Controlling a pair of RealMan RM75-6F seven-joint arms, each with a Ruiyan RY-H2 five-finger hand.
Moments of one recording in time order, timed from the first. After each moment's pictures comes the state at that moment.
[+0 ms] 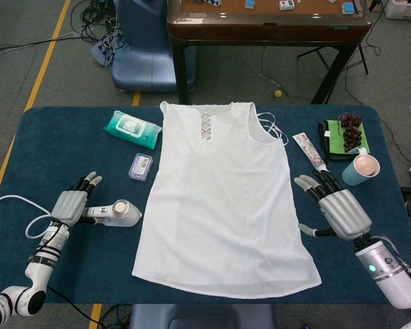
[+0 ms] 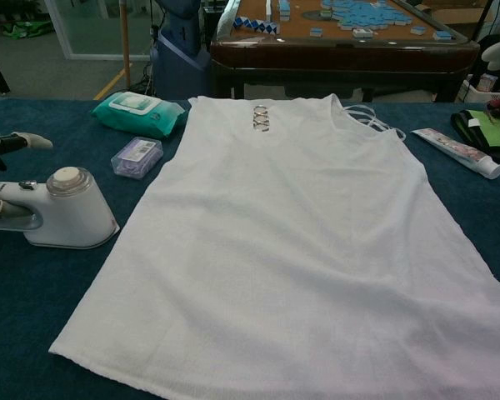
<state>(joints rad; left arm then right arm) -0.52 -1.45 -0.12 -1.22 1.25 1.01 0.02 0.40 -0.97 0.03 -1.76 -1.56 1.23 -0.05</state>
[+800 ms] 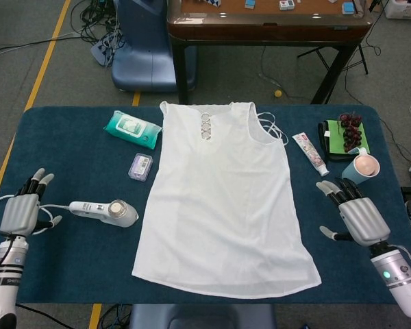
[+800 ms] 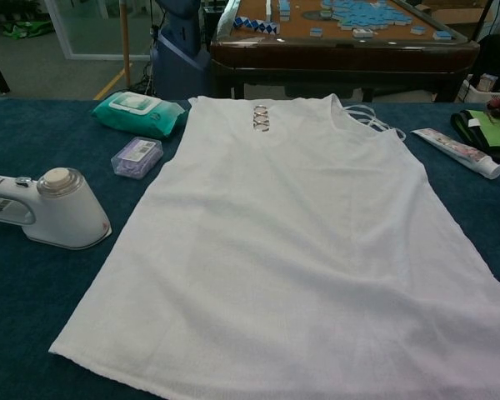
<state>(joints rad) -0.35 -1.24 -0.14 -1.48 1.18 1.26 0.09 0.32 -1.00 0.01 -1.66 -1.52 1.25 -0.01</state>
